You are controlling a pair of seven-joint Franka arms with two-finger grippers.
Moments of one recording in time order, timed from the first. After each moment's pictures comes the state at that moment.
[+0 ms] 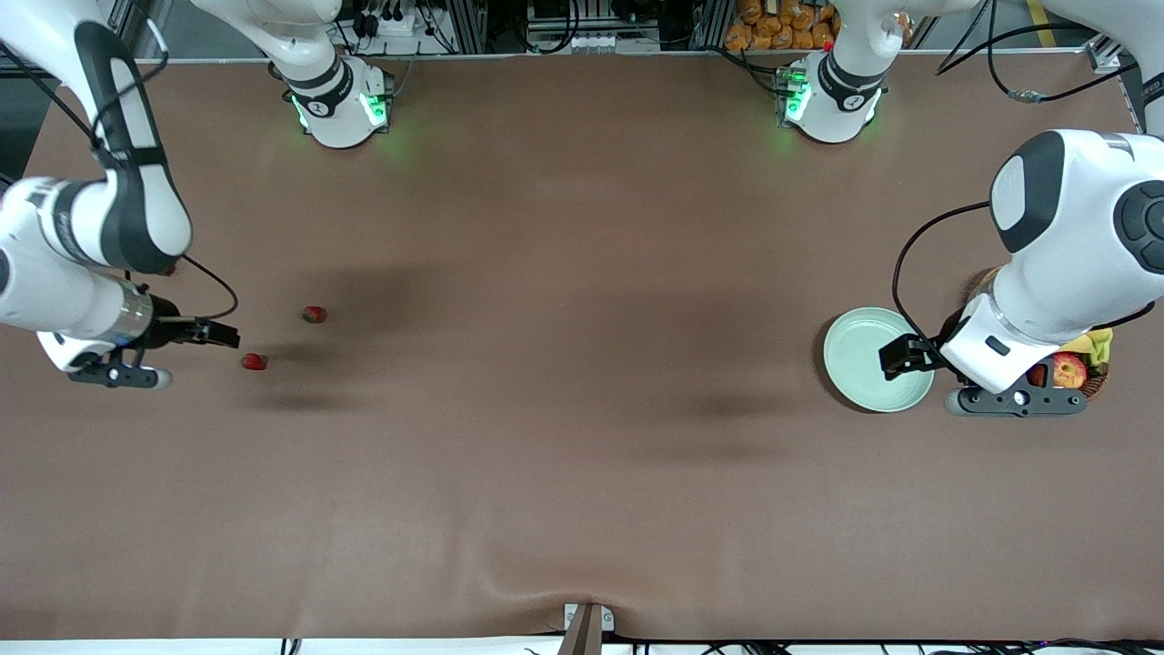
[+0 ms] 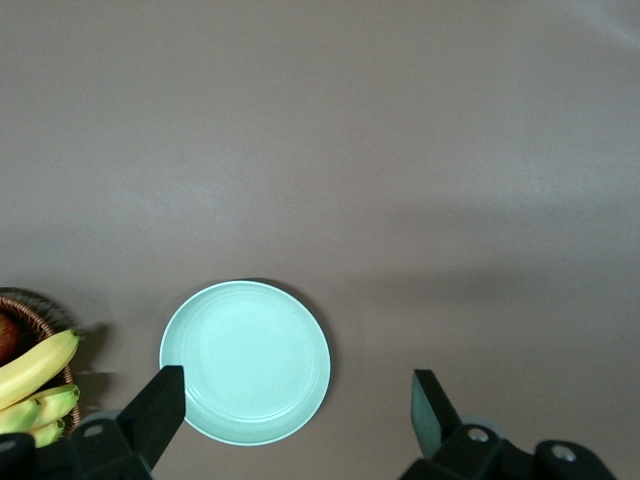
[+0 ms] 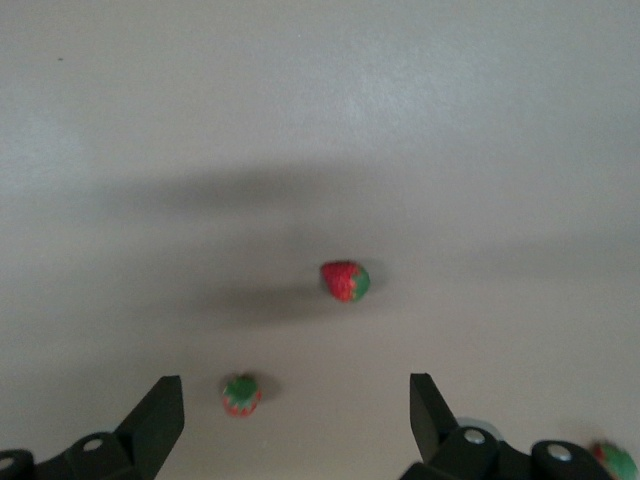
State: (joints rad) left arm -0.12 0.30 -0.04 -1.55 0.03 1.92 -0.13; right arm -0.14 0.28 0.00 -1.98 0.00 2.14 -0.05
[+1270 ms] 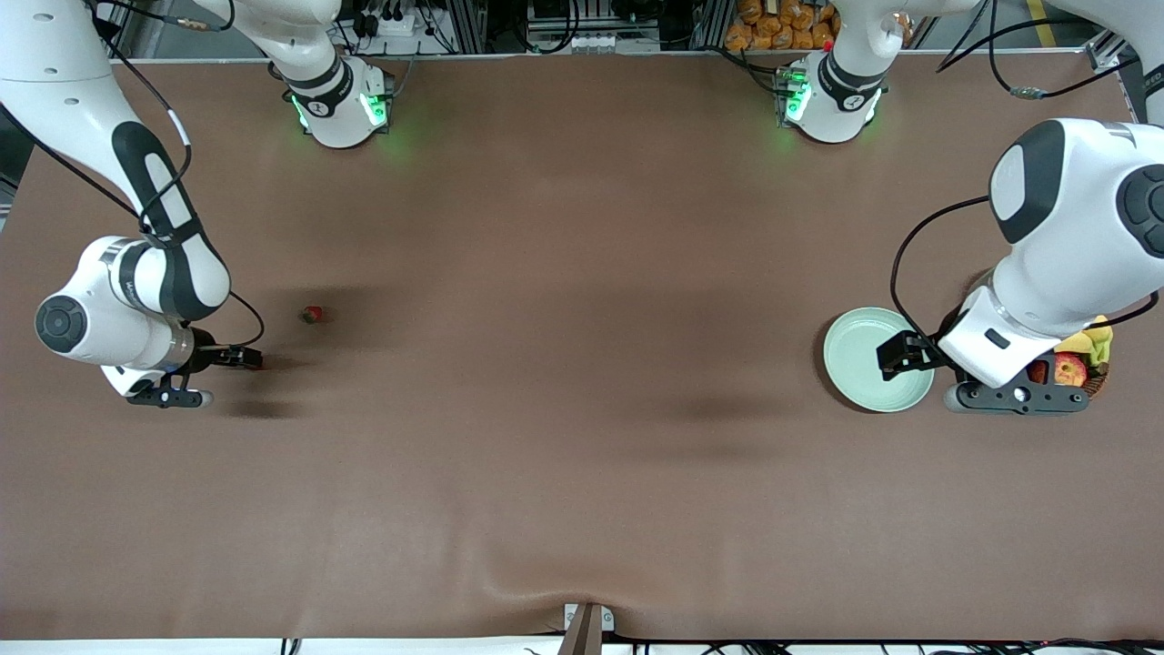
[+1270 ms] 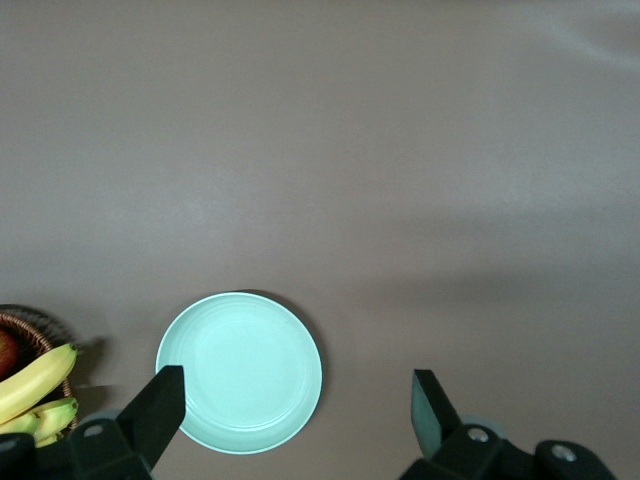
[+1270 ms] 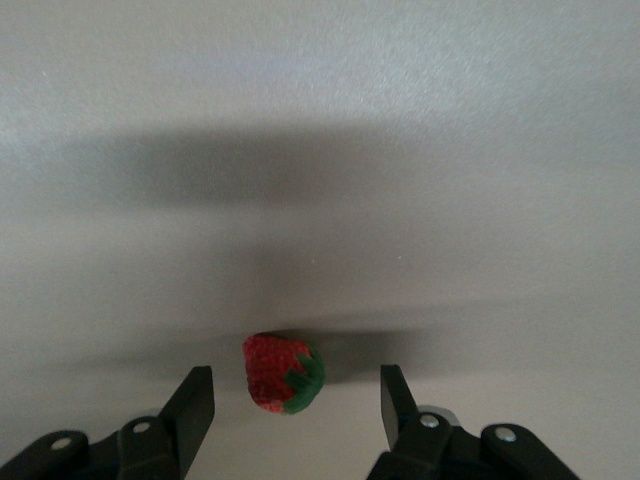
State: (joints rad) left arm -0.13 0.29 -0.04 -1.54 0.03 1.92 -0.12; right arm -0.20 0.50 0.00 -2.00 0.00 2.34 -0.13
